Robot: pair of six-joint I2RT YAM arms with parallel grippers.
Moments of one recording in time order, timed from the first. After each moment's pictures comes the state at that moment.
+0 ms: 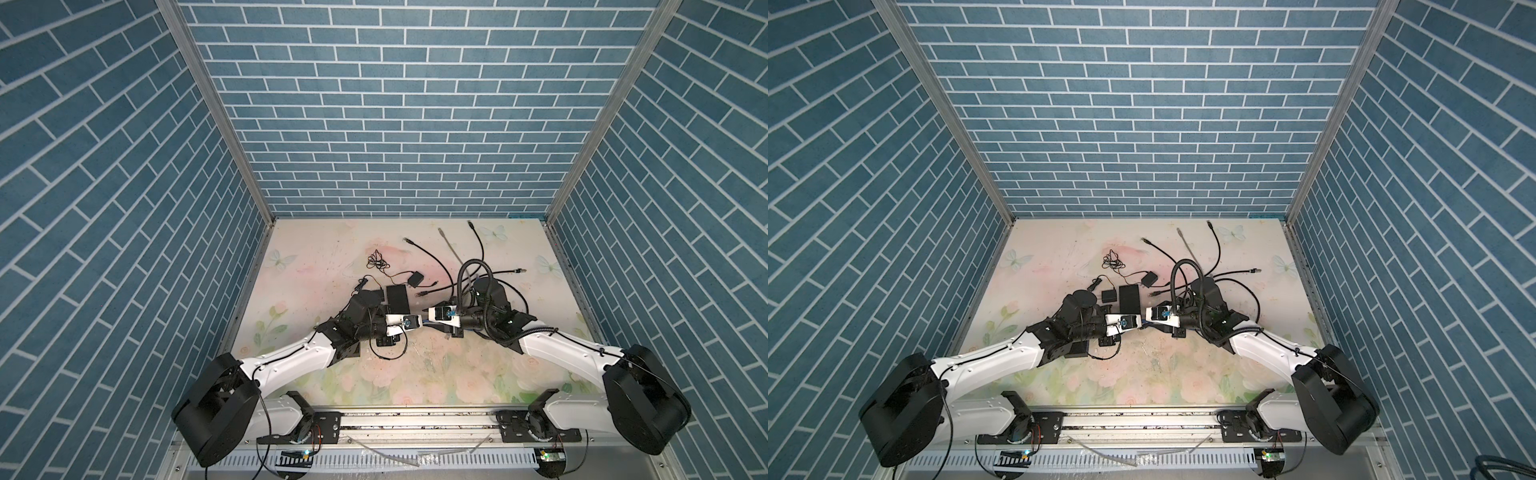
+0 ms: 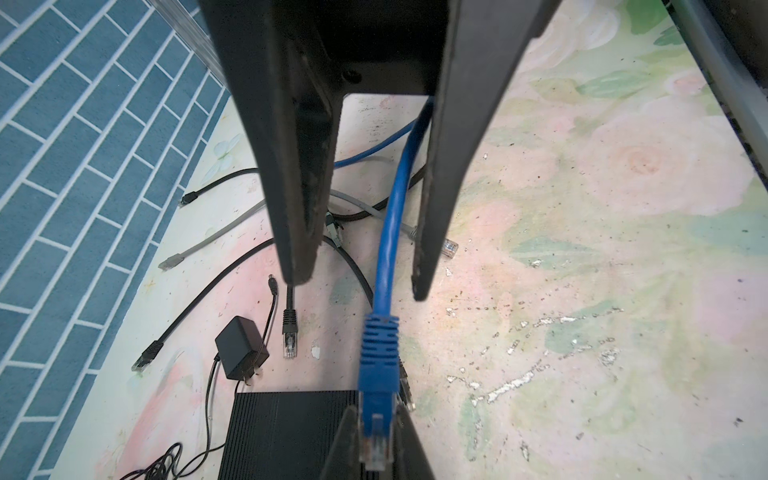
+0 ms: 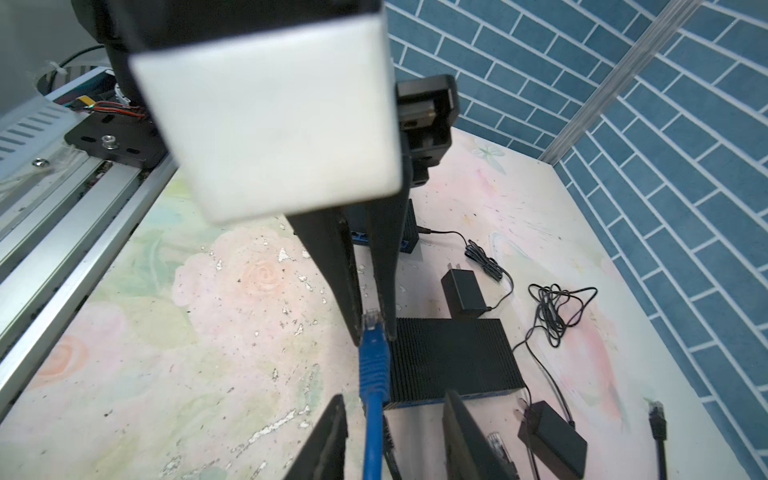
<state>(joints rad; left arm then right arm) -0.72 1.25 0.56 0.11 0.36 0.75 0.66 1.31 0.60 0.17 -0.75 -0.80</state>
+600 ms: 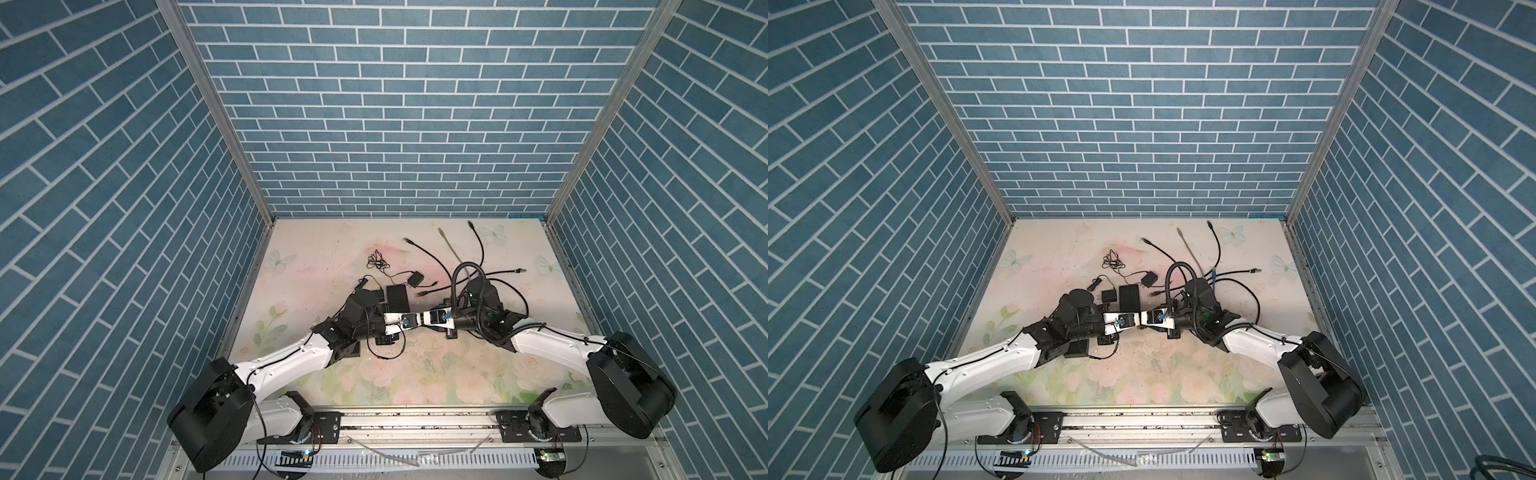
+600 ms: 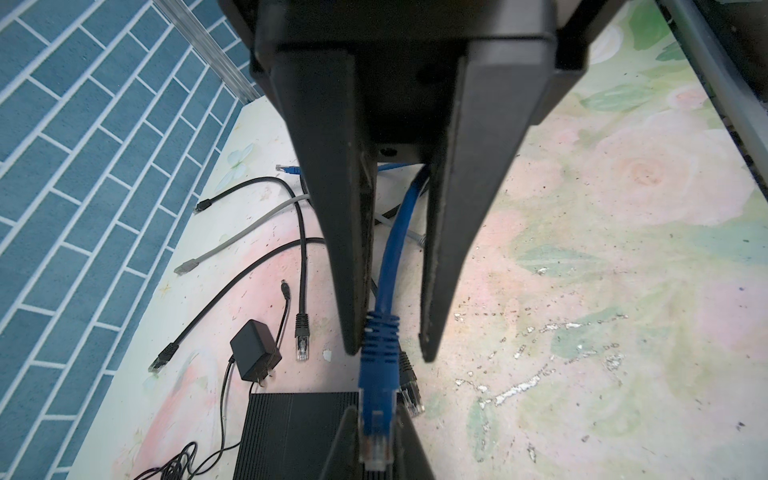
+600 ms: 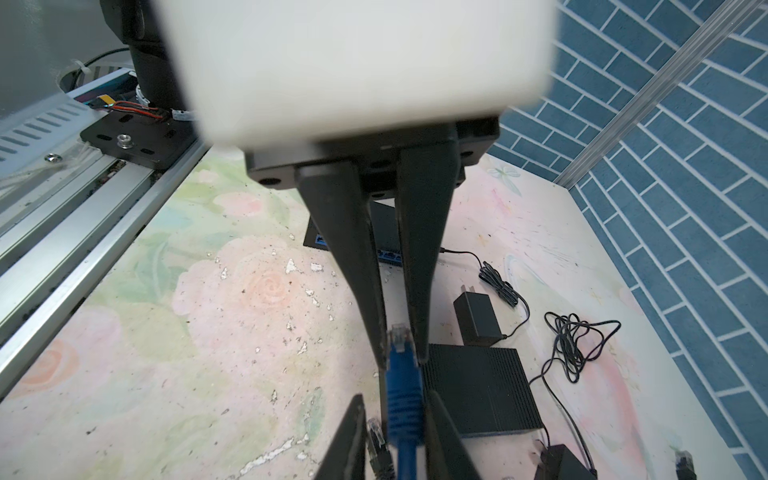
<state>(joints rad) -0.72 1.22 0.56 0.11 0.36 0.75 0.69 1.39 0.61 0.28 -0.78 -0.81</state>
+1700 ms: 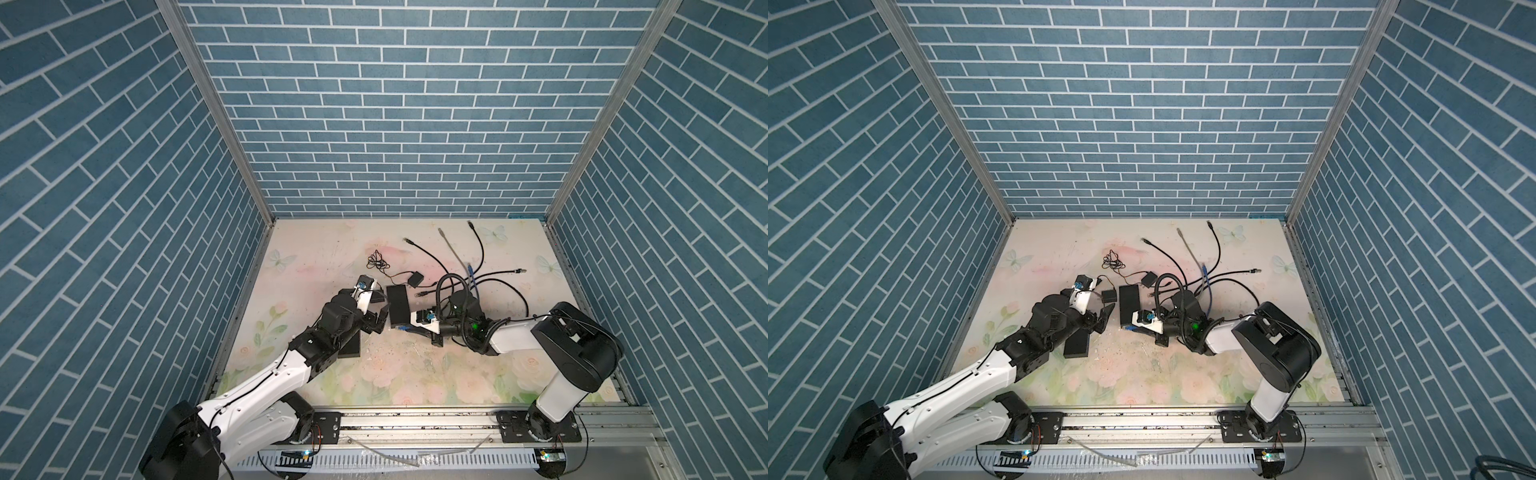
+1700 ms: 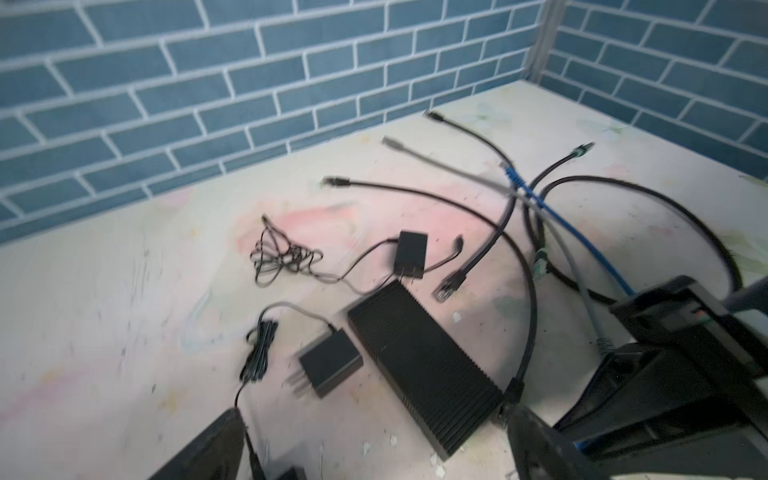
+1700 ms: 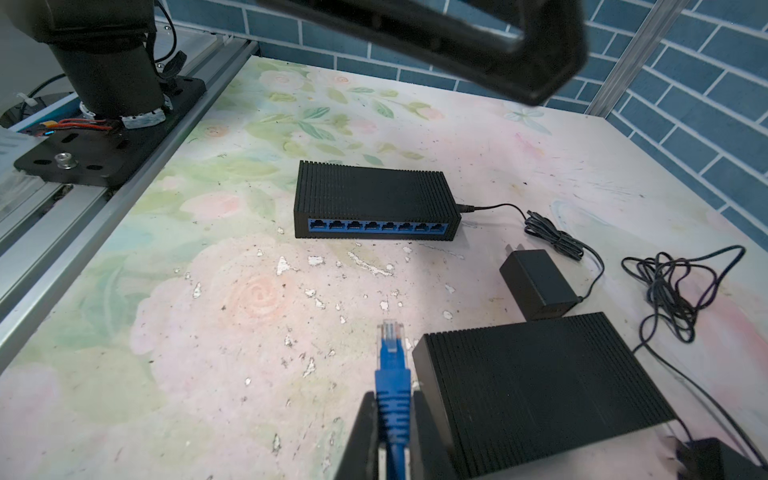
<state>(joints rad) -0.65 0.98 0.49 0.02 -0.16 -0.11 0.76 1.71 0.56 0.68 -0.70 -0.52</state>
